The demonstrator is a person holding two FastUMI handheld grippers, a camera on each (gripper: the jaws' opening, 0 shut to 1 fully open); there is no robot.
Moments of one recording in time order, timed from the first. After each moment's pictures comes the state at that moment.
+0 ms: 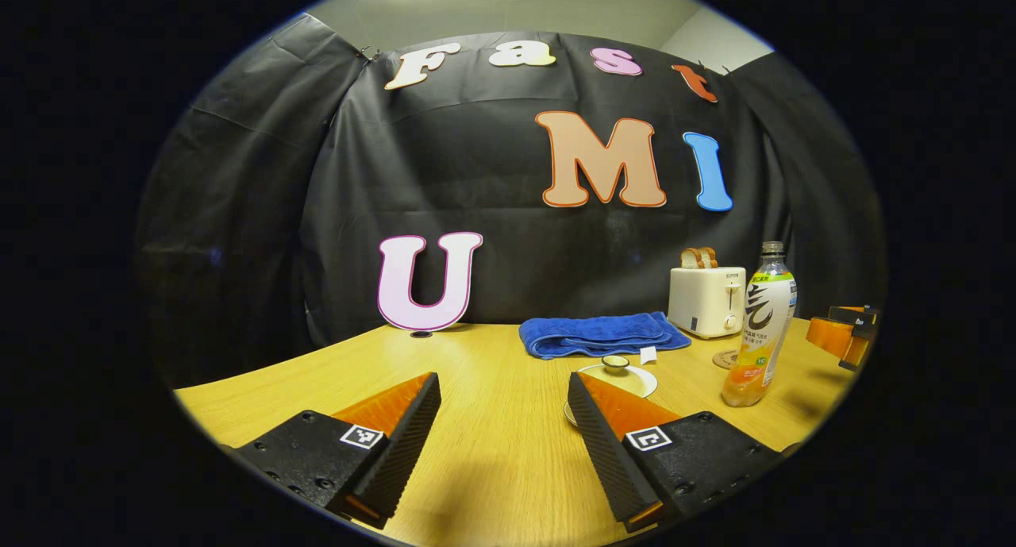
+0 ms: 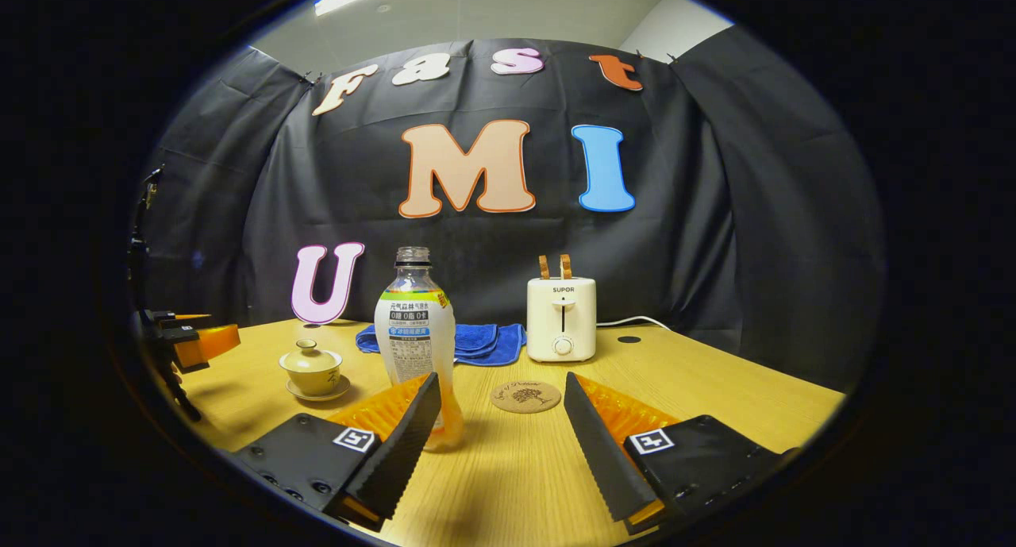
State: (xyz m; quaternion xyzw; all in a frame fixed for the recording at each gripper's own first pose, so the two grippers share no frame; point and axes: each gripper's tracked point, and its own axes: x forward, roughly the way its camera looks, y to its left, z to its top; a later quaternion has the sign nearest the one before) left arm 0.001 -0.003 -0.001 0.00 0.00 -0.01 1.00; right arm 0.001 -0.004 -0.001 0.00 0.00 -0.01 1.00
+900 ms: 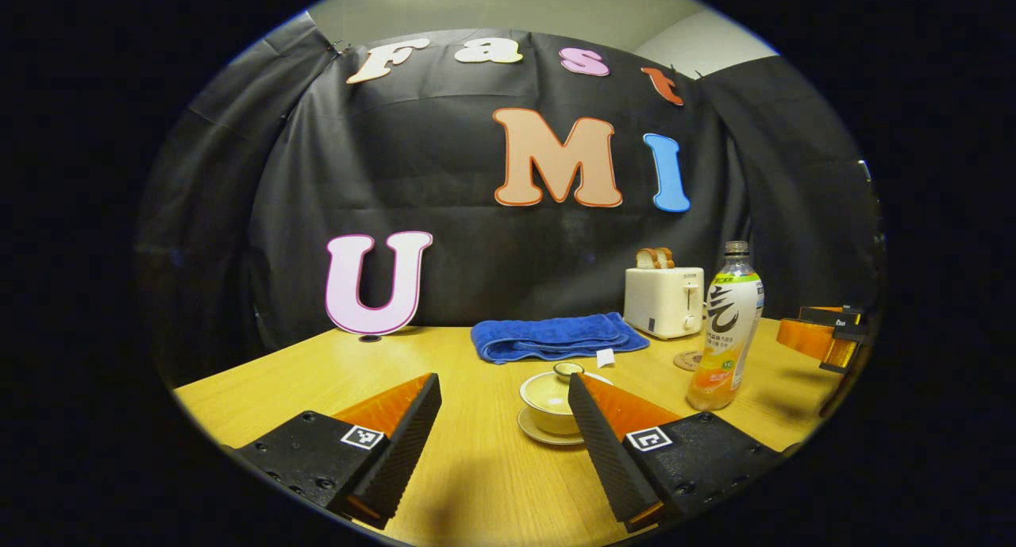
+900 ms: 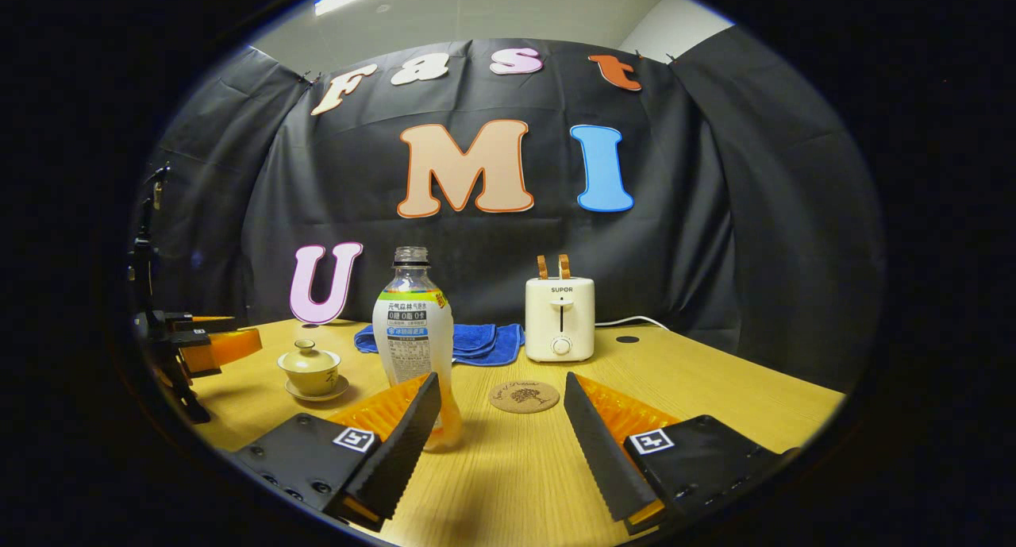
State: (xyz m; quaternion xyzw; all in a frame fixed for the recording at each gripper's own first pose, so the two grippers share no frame) left arm 0.024 -0.050 -0.002 0.00 0.00 -0.11 0.99; right arm 0.002 -0.005 0.000 0.00 0.00 -0.01 1.00
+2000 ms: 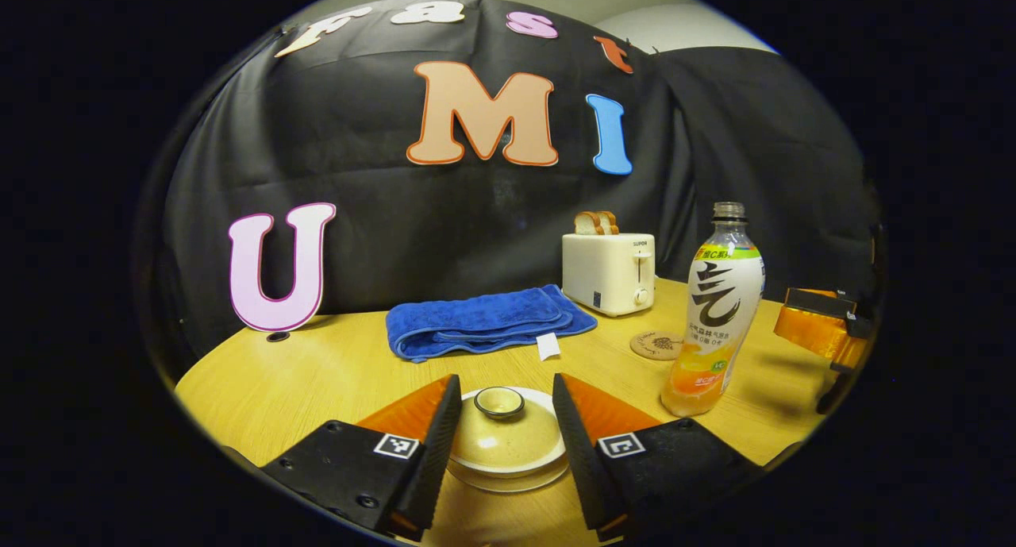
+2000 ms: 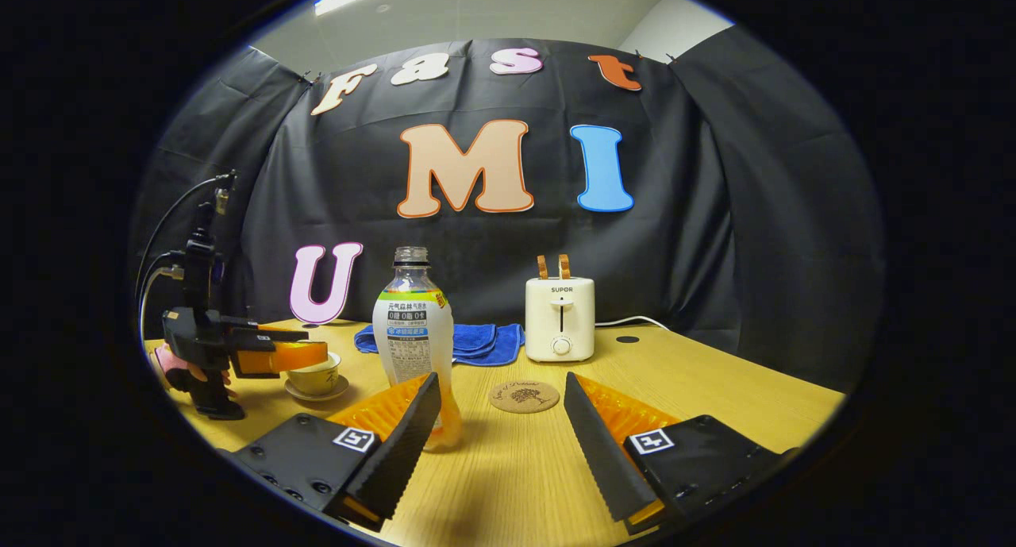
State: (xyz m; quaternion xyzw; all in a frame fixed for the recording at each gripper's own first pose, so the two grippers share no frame) left arm 0.080 -0.113 -0.024 0.03 0.07 -0.23 0.97; right arm 0.002 -0.006 0.001 0.00 0.00 -0.01 1.00
